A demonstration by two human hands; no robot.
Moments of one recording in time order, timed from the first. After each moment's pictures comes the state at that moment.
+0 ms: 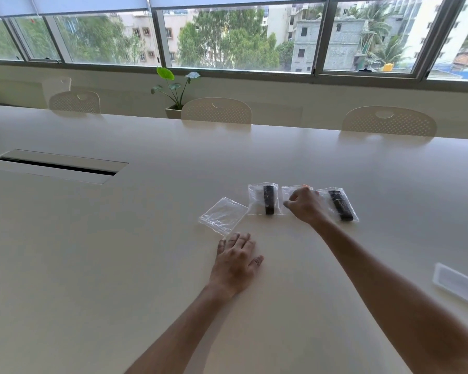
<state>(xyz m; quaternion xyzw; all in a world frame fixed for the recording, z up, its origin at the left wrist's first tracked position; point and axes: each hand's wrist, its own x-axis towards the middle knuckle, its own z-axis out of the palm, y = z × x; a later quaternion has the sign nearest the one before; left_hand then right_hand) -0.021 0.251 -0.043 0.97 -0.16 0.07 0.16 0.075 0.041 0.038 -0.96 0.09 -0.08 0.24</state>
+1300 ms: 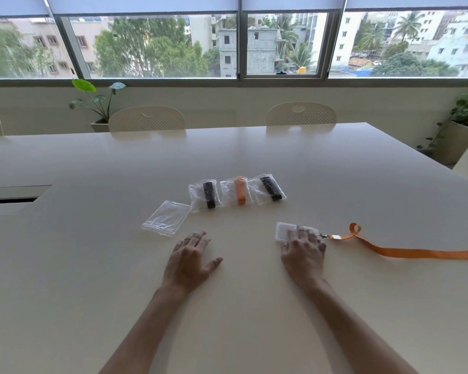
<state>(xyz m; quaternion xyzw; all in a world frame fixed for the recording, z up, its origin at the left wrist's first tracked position) -0.037 0.249 -0.040 0.95 -0.26 0.12 0.16 -0.106 -0.018 -0.042 -0.96 0.24 -0.11 0.06</state>
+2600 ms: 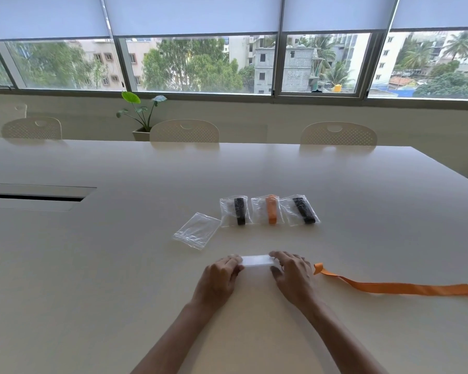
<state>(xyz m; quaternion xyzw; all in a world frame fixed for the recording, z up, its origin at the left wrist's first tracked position) -0.044 0.245 -0.029 0.90 -0.29 0.15 0.30 -0.078 0.046 -0.021 -0.96 0.05 -0.13 0.25</state>
